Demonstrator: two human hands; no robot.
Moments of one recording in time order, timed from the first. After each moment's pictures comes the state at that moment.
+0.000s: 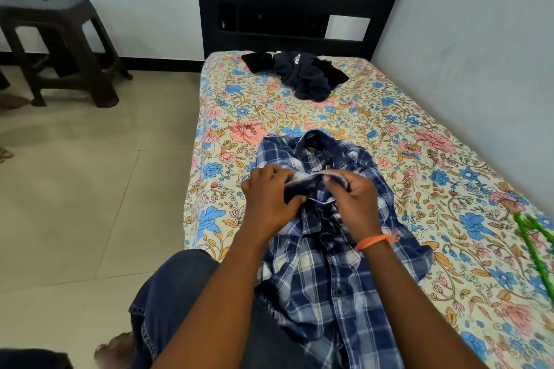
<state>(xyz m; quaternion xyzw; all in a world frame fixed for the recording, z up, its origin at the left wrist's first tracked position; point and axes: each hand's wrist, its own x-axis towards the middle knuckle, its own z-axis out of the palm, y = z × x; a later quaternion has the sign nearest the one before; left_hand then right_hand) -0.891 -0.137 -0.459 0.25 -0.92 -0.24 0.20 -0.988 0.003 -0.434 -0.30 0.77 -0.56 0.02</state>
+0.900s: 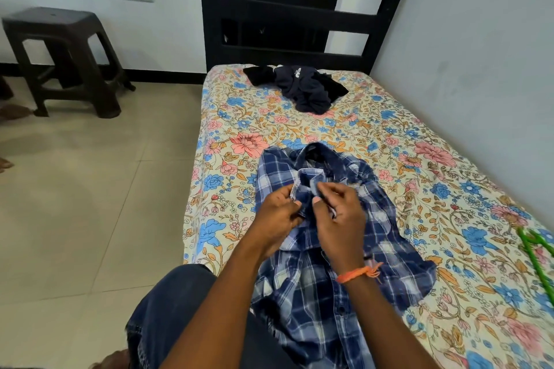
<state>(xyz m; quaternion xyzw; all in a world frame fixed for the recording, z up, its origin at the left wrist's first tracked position) -0.885 -0.123 -0.439 0.17 -0.51 -0.83 0.13 -0.947 -0.016 -0.438 -0.28 0.78 -0.55 -0.09</state>
